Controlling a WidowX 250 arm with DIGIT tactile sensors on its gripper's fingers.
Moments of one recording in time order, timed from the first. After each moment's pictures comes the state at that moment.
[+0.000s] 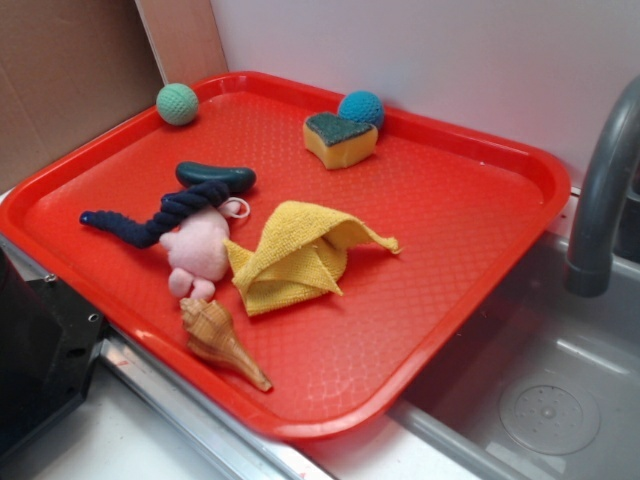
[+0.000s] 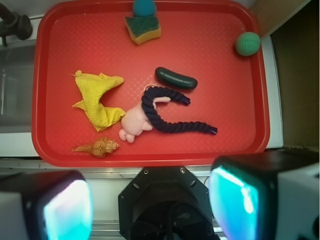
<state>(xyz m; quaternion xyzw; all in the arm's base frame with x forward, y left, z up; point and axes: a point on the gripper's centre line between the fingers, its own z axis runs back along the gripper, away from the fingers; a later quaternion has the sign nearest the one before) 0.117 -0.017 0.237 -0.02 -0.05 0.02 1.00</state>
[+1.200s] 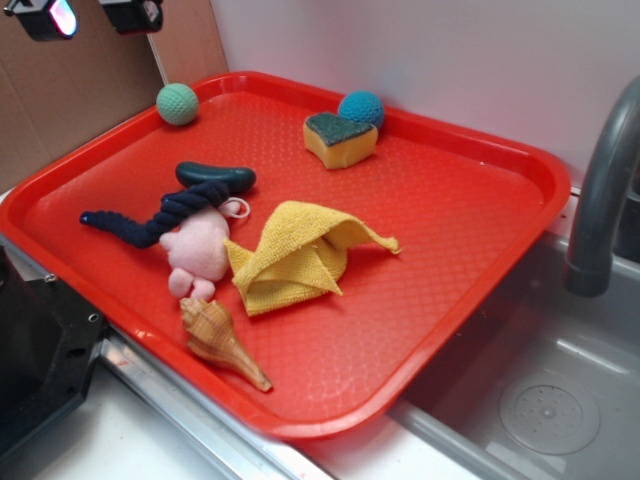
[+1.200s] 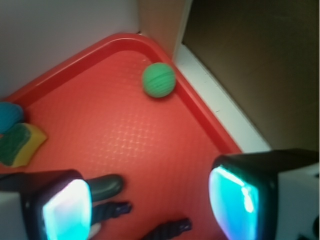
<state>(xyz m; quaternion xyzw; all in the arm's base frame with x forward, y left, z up) 0.204 0.101 0.150 0.02 -0.12 0.29 0.95</state>
